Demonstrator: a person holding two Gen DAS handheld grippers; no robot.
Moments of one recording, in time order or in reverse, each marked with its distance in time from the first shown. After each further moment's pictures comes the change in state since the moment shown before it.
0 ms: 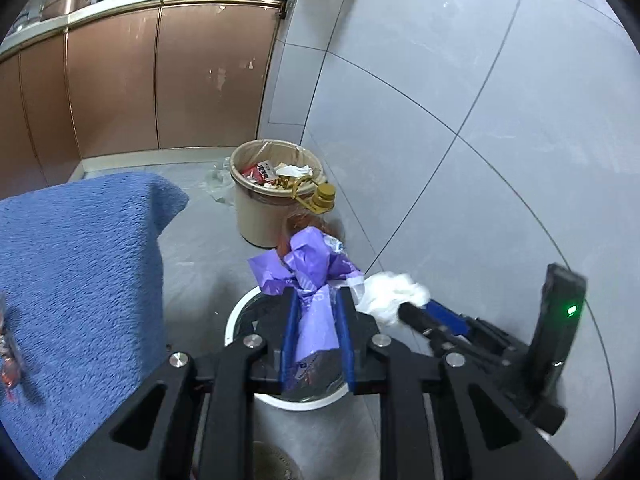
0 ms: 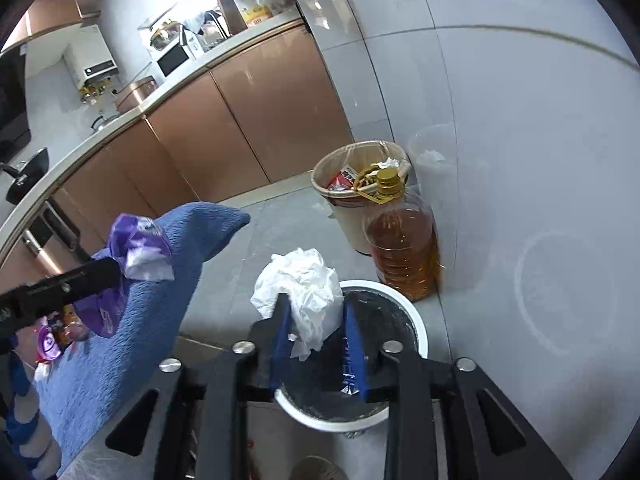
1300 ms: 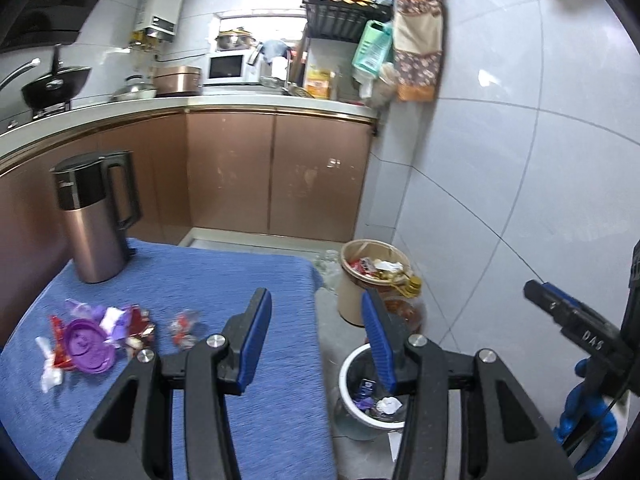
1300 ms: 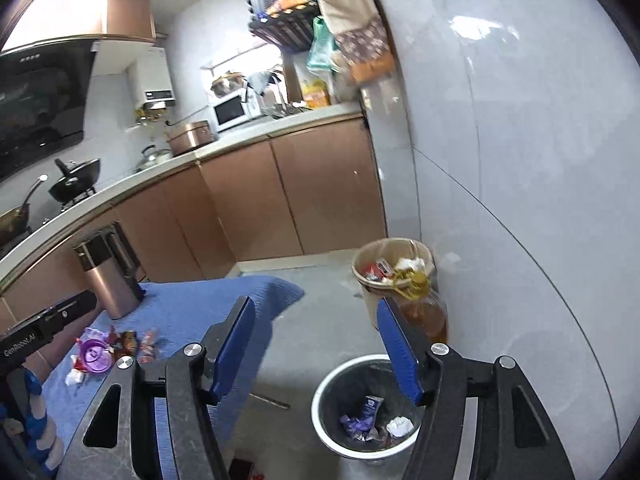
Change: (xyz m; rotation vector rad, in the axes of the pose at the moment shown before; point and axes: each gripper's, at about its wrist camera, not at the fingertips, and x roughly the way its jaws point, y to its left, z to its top) left arm -0.222 0.061 -0.051 -0.071 -0.386 0.318; right arm -0.150 0.112 0.023 -0.181 -0.280 0.063
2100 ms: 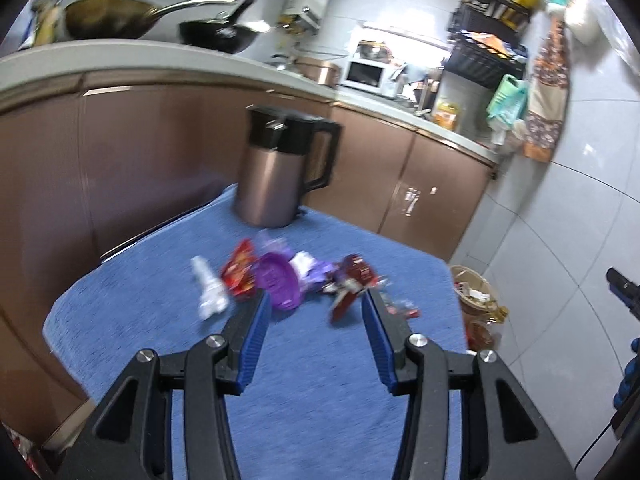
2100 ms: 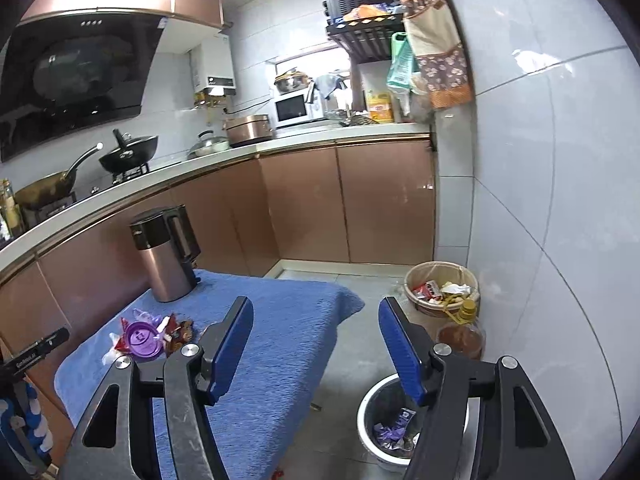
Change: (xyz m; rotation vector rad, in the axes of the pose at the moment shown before) left arm -0.116 0.205 -0.092 -0.299 -0.035 0.281; right arm -0.010 0.101 0.011 -0.149 0.006 0.122
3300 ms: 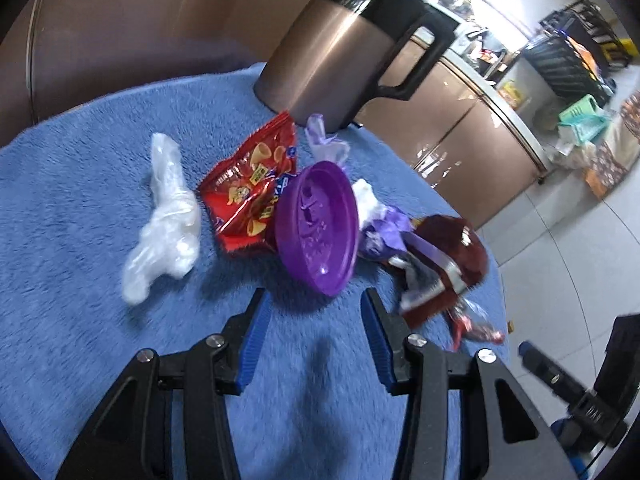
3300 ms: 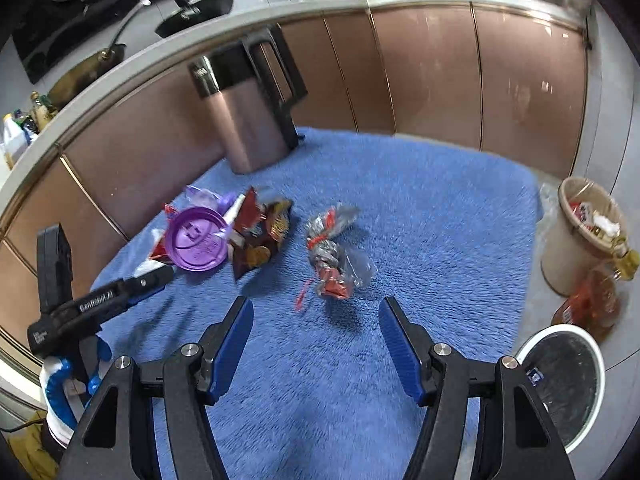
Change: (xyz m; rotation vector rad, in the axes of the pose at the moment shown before) left arm 0.195 0.062 -0.024 -0.306 0.293 -0.047; right arm 0.229 0.122 -0.084 -0.067 0.484 0.355
